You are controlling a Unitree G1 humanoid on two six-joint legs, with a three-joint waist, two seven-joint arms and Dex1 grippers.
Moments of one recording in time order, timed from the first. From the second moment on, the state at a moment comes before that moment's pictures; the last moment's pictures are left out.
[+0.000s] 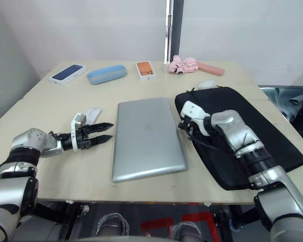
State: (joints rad) left arm -0.73 0.59 0.20 0.81 -0.74 1.28 -1.01; right arm -0.66 -0.68 0.30 0.22 0.08 0.43 0.99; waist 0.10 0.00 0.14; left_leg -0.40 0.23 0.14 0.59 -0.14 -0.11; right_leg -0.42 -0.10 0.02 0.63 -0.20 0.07
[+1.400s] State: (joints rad) left arm -0.86 0.57 0.04 0.94 -0.47 1.19 -1.33; right arm -0.77 -0.47 0.35 0.39 -0.09 0.37 1.09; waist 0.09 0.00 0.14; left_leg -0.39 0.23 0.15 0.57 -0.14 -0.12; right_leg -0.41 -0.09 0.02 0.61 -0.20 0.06
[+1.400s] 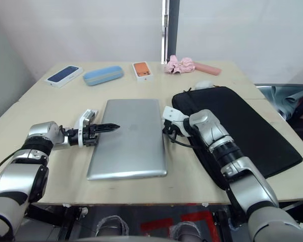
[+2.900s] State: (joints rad) left arm -0.73 0.72 0.02 0.57 -0.63 1.42 -1.35; right arm -0.49 -0.78 -0.12 -0.34 0.33 0.72 1.14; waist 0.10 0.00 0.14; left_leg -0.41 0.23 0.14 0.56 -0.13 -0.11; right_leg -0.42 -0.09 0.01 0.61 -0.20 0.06
